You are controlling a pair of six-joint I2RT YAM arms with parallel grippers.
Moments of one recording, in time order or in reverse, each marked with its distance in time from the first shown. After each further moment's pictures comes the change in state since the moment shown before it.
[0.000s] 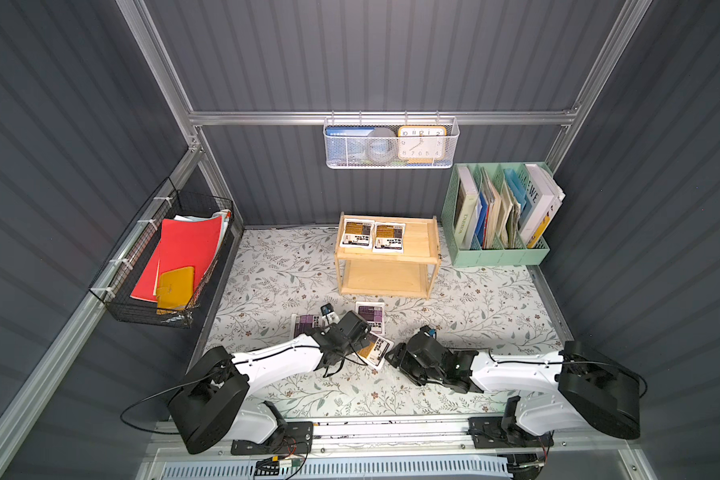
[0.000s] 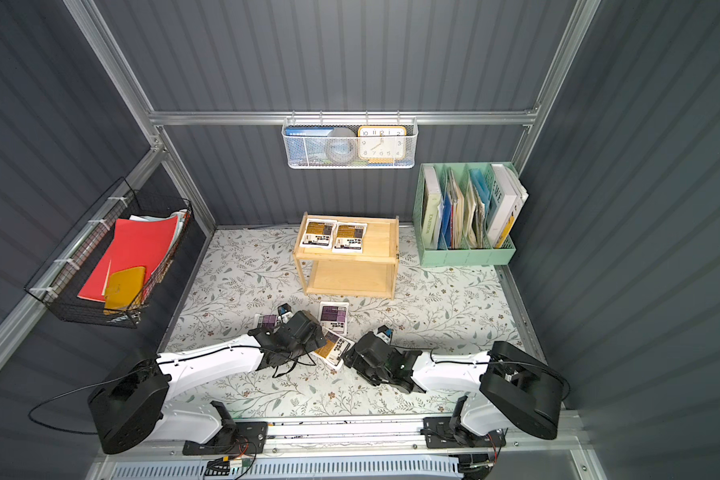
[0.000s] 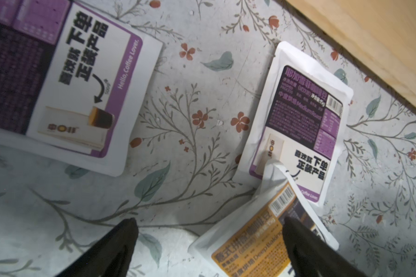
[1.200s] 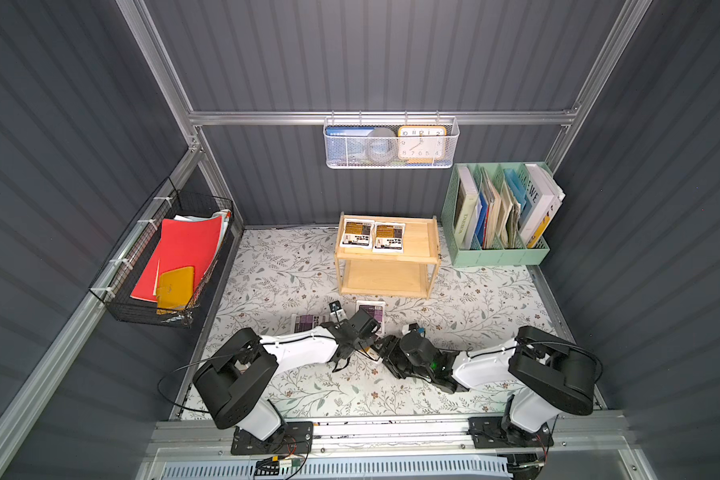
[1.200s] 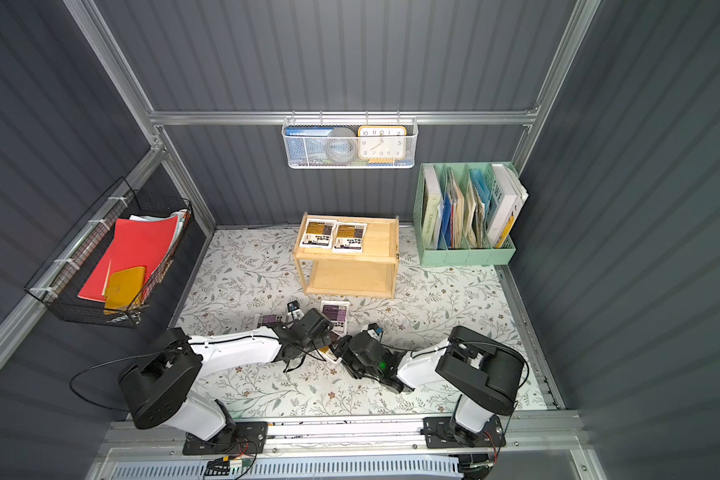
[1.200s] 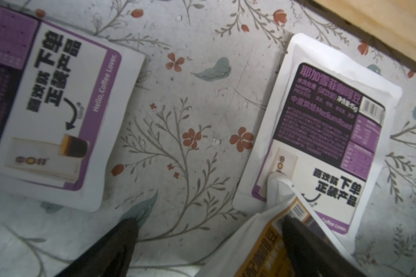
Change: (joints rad) left arm -0.015 0.169 0.079 0.010 -0.071 0.039; right arm 0.000 0.240 -0.013 0.474 0.008 0.131
